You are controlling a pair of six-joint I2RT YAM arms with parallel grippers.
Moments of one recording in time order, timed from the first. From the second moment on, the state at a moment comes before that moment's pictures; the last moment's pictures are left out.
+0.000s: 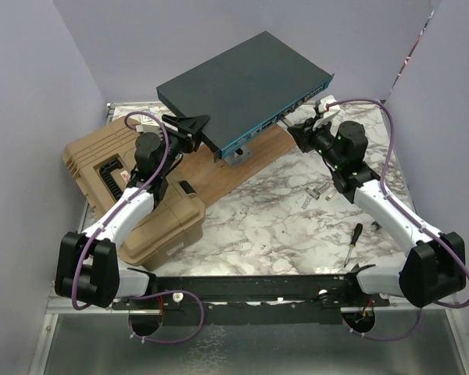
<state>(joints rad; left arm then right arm) -0.26 1.31 0.83 0.56 0.20 -1.44 0.34 1.30 0.96 0.30 -0.22 -0.01</state>
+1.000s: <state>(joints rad) -0.26 1.31 0.83 0.55 0.20 -1.43 0.34 1.30 0.96 0.31 -0.23 -0.01</state>
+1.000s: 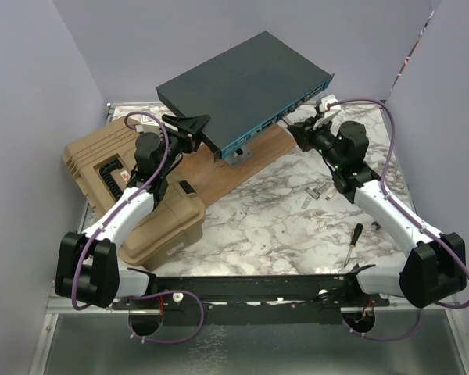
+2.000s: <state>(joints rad) -0.26 1.31 0.83 0.55 0.20 -1.43 0.34 1.31 0.96 0.32 -0.21 -0.02</state>
